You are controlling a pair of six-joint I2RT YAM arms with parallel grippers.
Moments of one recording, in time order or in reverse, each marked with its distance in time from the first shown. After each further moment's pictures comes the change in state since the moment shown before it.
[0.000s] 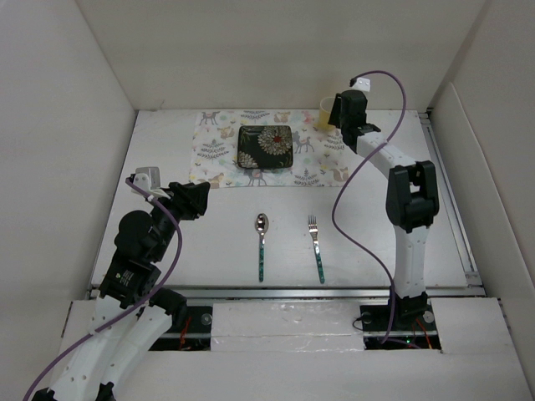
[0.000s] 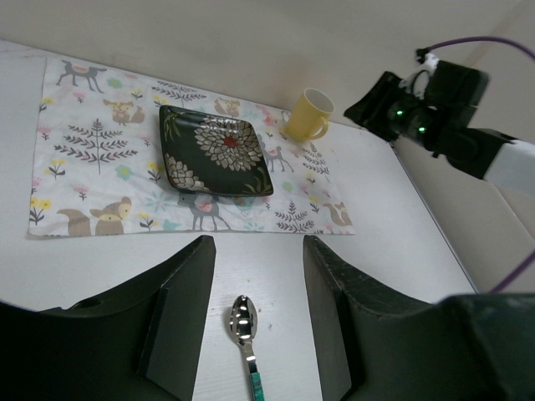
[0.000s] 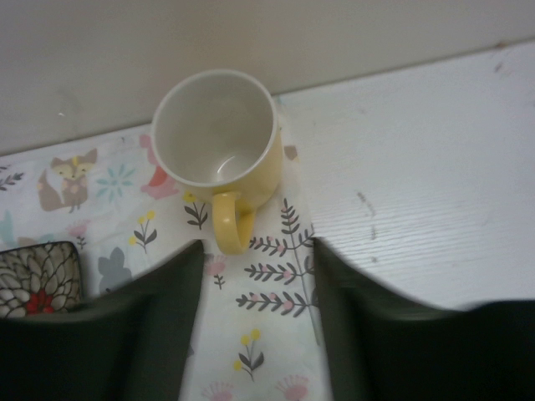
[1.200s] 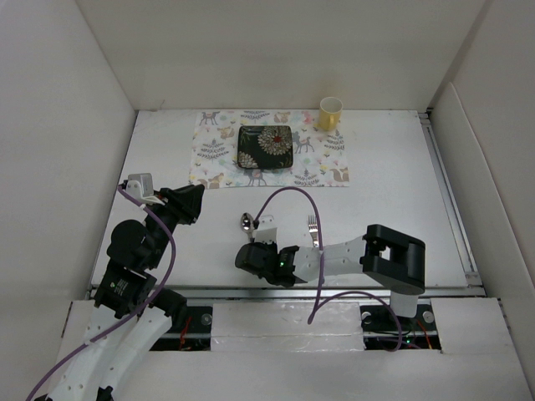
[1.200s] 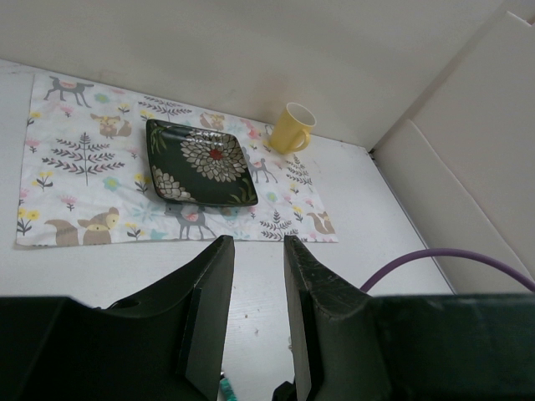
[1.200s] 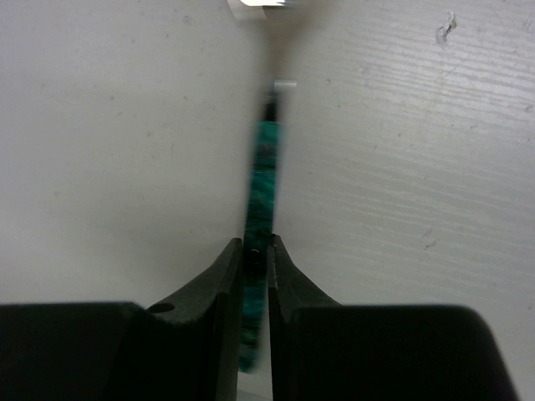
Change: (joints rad) left arm -0.016 -0.068 0.000 -0.008 -0.002 -0.013; right arm 1.078 -0.364 -0.749 -0.222 0.273 0.686
